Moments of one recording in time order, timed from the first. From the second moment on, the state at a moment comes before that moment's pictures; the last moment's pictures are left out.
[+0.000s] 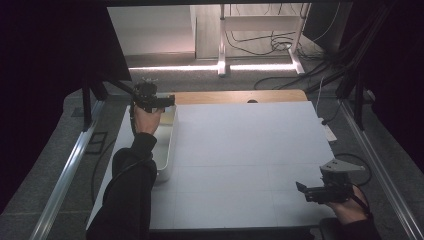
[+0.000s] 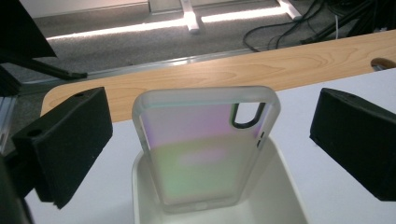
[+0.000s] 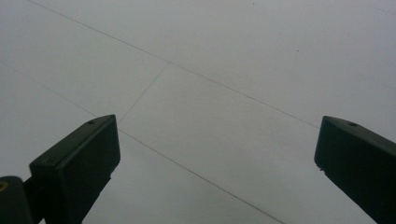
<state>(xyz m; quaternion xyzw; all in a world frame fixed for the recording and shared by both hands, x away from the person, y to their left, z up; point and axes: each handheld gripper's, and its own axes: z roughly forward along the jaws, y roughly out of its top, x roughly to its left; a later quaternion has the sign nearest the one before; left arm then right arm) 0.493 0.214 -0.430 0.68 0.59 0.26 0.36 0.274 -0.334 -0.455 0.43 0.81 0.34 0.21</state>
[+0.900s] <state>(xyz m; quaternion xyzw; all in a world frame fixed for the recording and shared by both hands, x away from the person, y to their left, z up) 0.470 0.216 -0.414 0.70 0.55 0.25 0.37 0.274 -0.335 -0.455 0.43 0.81 0.34 0.21</state>
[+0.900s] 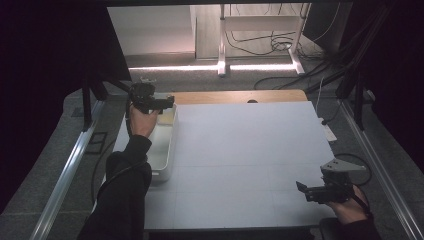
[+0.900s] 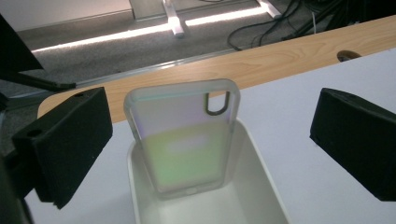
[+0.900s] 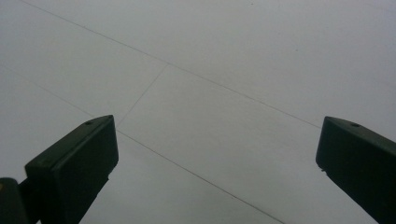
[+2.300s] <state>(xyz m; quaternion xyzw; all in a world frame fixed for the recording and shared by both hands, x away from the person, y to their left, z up) 0.426 0.226 -0.427 0.73 0.50 0.19 0.42 0.275 -0.335 -0.455 0.43 0.81 0.34 0.21</state>
